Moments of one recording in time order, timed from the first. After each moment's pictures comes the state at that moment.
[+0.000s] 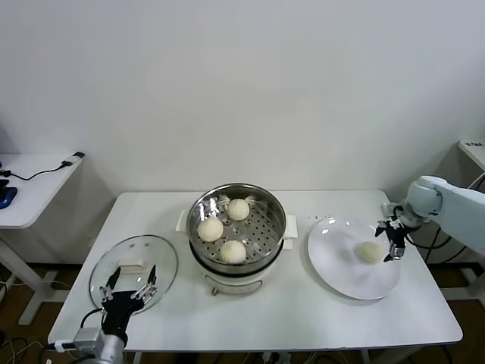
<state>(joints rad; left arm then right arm) 1.68 -1.49 -0.69 -2.12 -0.17 0.18 0.02 0.27 0.67 -1.29 0.99 0.19 -0.11 -1.00</state>
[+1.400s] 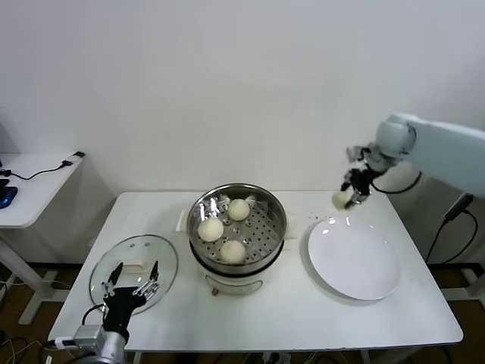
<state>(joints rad) 1.67 -1.48 -0.67 -2.14 -0.18 0.18 0.02 0.88 0.88 -1.68 1.21 0.63 -0.21 -1.03</state>
